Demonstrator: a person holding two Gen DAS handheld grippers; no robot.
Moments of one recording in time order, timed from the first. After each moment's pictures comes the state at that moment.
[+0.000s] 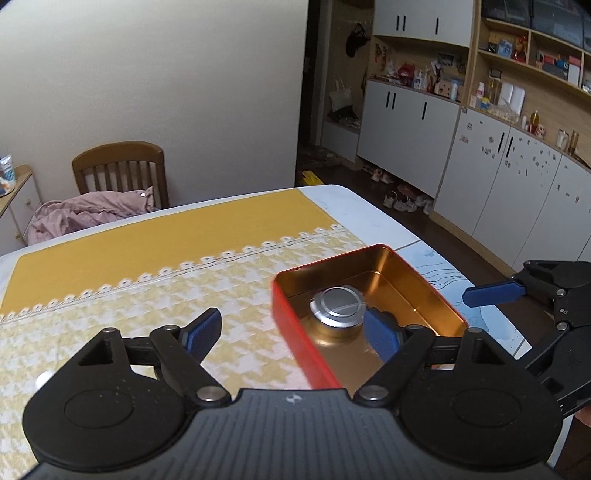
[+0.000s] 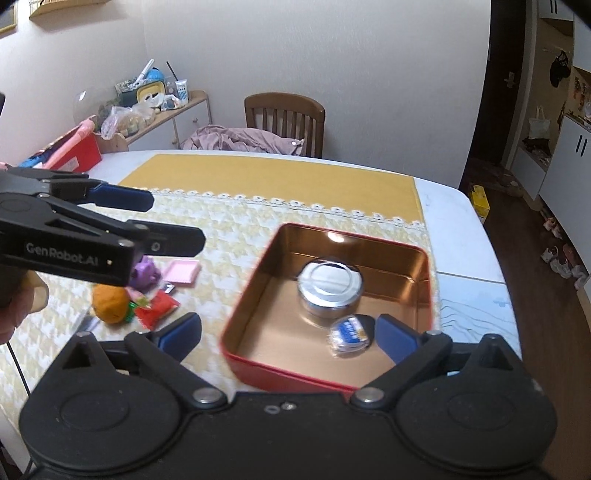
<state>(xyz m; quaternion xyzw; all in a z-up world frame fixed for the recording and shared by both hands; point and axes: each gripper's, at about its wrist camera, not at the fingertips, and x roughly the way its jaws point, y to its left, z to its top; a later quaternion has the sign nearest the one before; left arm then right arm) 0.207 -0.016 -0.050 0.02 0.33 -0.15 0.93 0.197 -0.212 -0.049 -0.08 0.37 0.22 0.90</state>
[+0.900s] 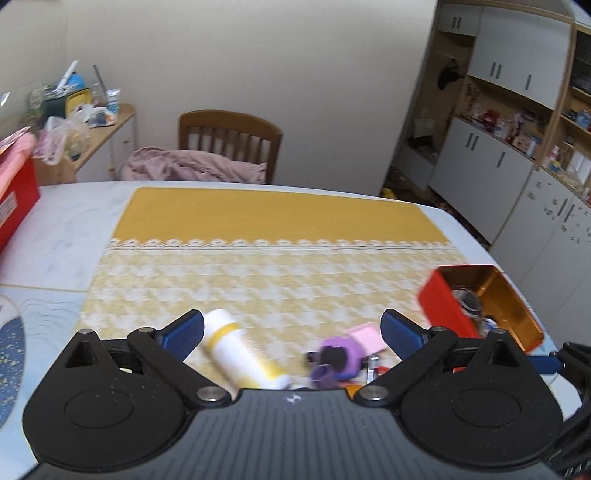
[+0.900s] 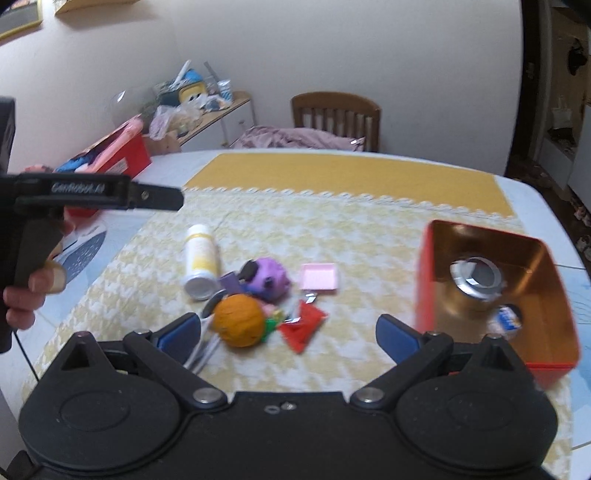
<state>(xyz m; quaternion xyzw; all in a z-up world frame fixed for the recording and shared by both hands) 0.174 0.186 -0.064 -0.08 0.34 -0.04 0.94 0.148 -0.069 -0.071 -0.05 0.38 0.25 0.89</state>
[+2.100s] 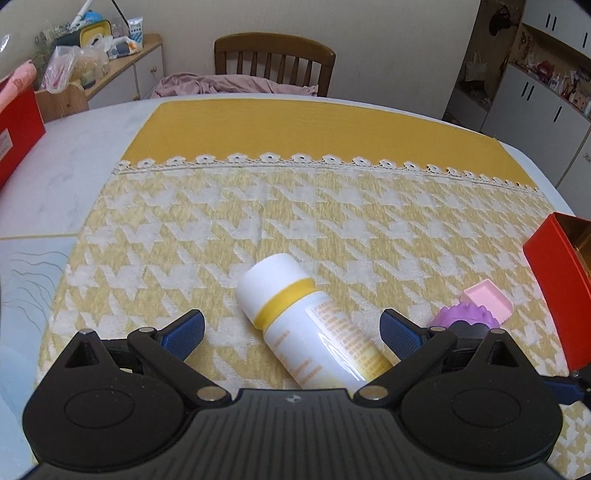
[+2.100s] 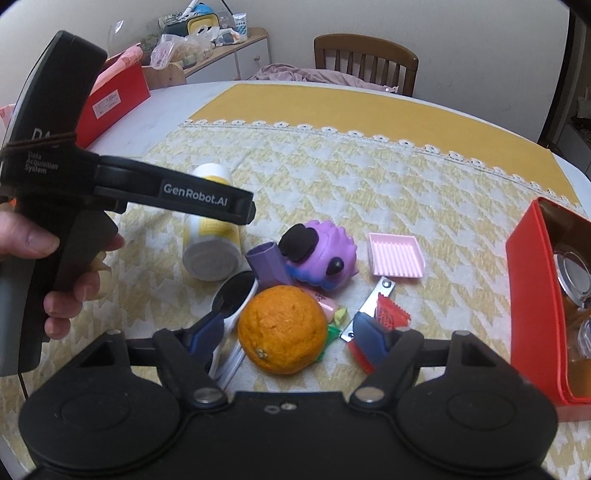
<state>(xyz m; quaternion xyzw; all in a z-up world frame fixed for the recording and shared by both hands) 0.252 0.207 -0.164 -0.06 0.44 0.02 0.89 0.199 0.018 -0.139 -0.10 0.45 0.25 0.85</state>
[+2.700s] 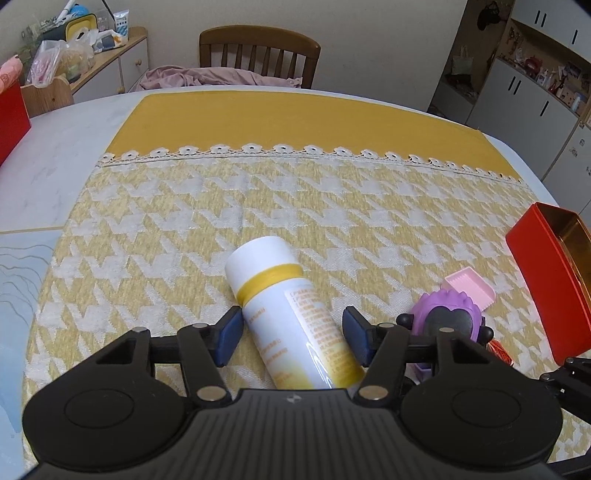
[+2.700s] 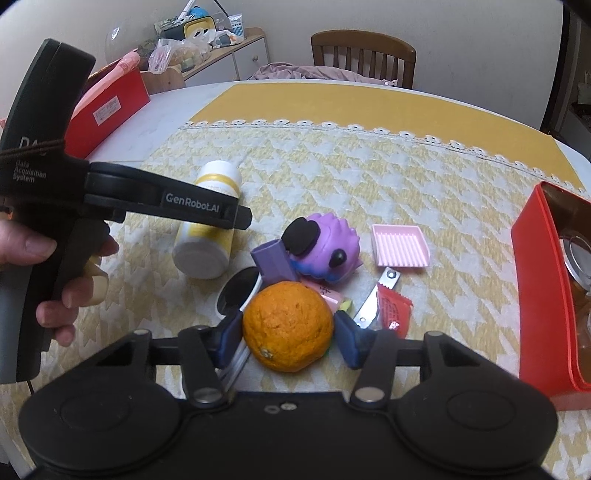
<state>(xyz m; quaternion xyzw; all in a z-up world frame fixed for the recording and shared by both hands) 0.247 0.204 -0.162 -0.06 0.45 0.00 0.89 0.196 0.015 -0.141 -0.08 0.46 0.25 0.85</state>
